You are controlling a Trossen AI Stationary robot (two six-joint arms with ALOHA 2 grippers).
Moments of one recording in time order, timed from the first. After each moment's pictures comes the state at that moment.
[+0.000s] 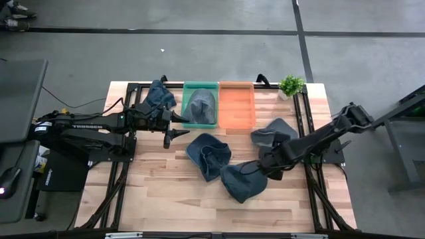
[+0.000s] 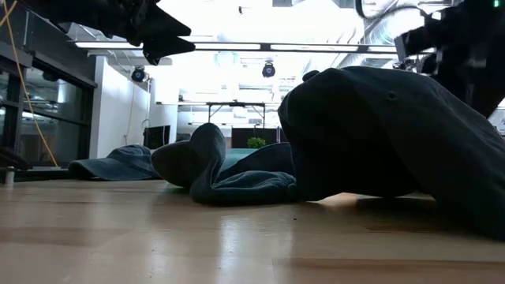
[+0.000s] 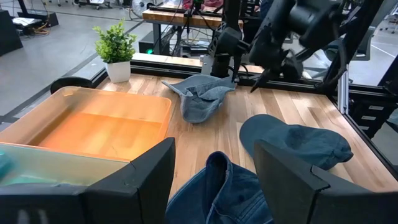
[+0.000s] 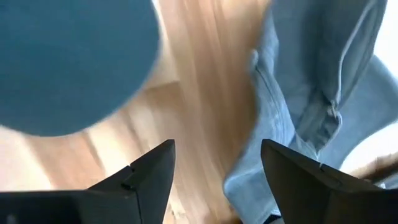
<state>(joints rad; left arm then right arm) 0.13 0.85 0.56 0.10 0.07 -0.06 0.42 1.44 0.98 -1.20 0.26 0.70</state>
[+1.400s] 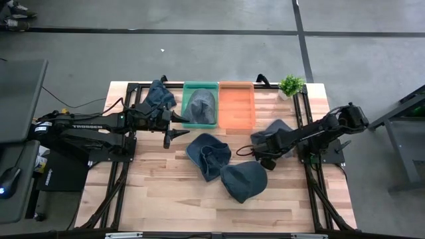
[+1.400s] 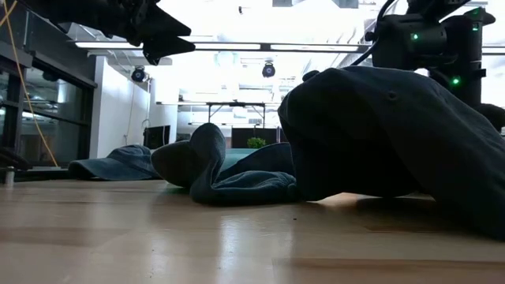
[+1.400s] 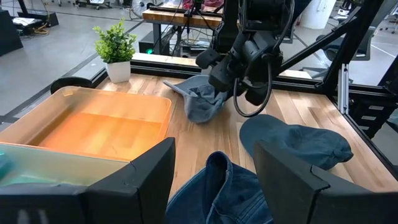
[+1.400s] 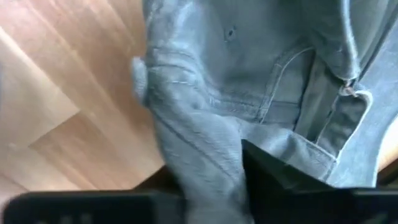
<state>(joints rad) 0.13 0.85 0.56 0.10 0.07 -0.06 0.19 1.50 0.76 -0.98 0.20 0.76</state>
